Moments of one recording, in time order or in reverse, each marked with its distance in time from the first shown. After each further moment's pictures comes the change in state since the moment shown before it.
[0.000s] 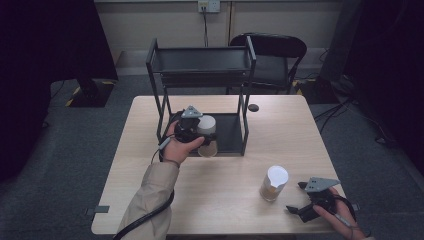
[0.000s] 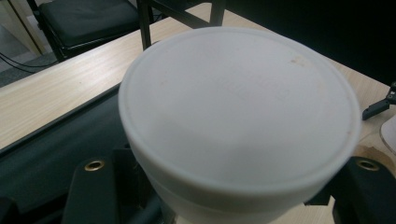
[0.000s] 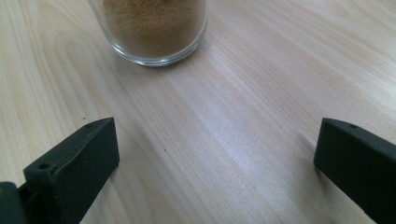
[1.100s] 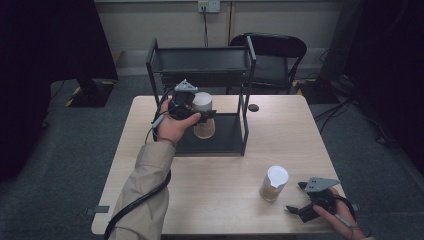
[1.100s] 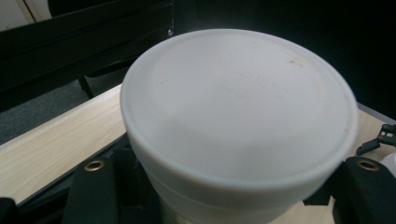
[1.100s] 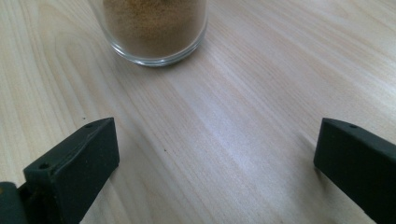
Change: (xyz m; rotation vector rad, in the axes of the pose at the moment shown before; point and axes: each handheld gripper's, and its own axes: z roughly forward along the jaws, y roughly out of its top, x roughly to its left) left arm 0.005 0.059 -0.033 -0.035 0.037 -0.005; right arm 0.000 0.000 0.000 0.000 0.000 0.001
